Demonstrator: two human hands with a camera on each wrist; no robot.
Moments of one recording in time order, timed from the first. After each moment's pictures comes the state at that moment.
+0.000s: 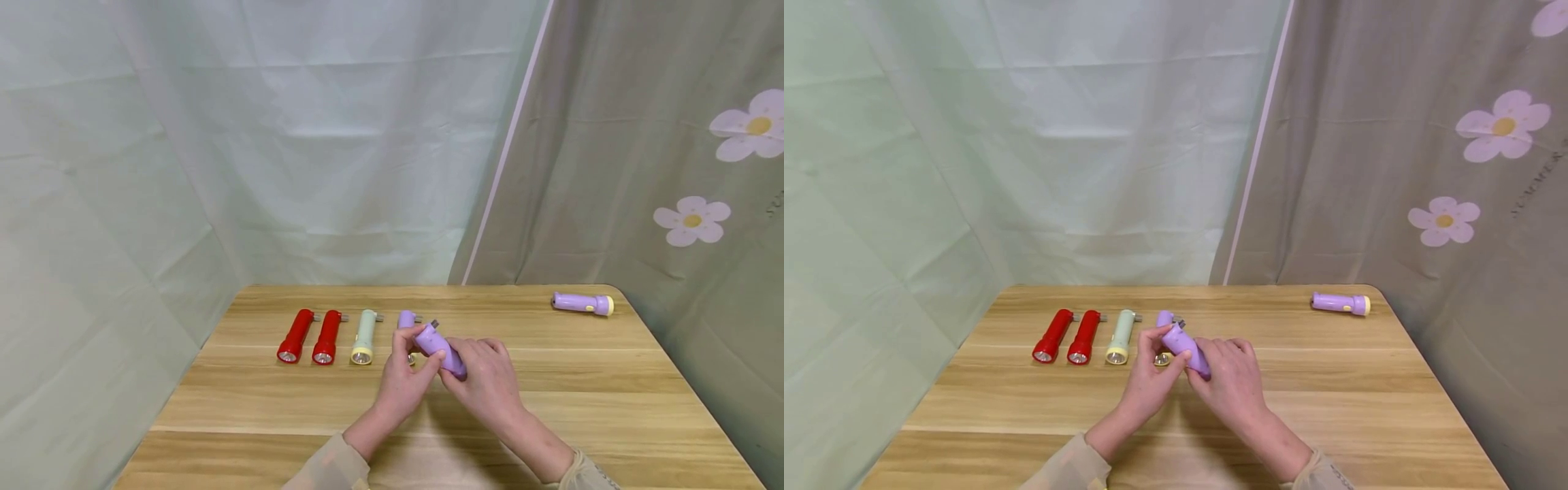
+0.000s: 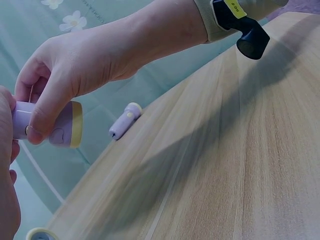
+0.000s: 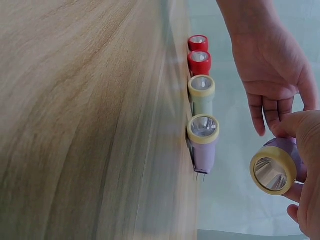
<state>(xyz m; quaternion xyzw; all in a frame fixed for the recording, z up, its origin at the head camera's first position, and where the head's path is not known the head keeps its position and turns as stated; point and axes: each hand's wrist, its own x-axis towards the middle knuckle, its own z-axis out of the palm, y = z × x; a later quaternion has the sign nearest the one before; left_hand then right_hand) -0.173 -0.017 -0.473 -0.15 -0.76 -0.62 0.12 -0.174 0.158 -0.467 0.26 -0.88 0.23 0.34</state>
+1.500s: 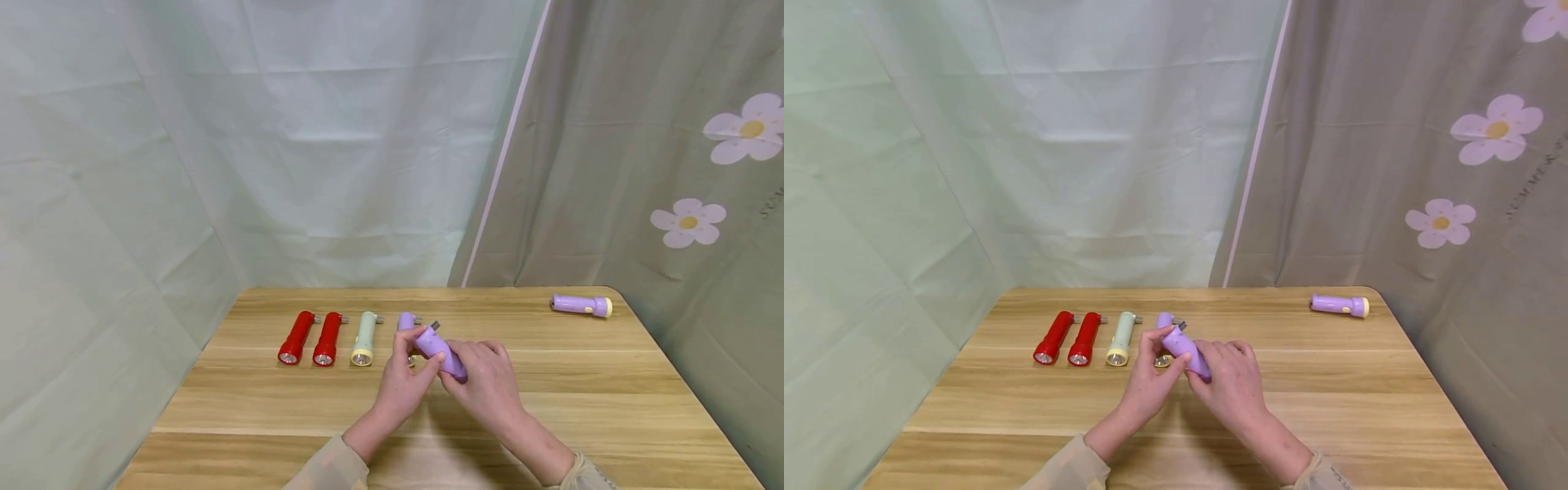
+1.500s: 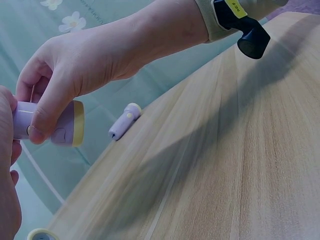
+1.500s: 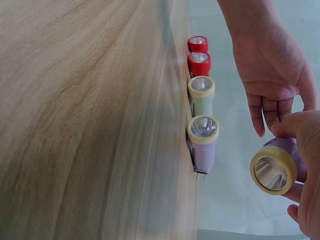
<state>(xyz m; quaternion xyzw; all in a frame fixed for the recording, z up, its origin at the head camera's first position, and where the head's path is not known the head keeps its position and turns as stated) -0.170 -0.018 -0.472 -0.17 -0.76 -0.62 0.12 -0.170 0.159 -0.466 0.26 -0.87 0.22 0.35</state>
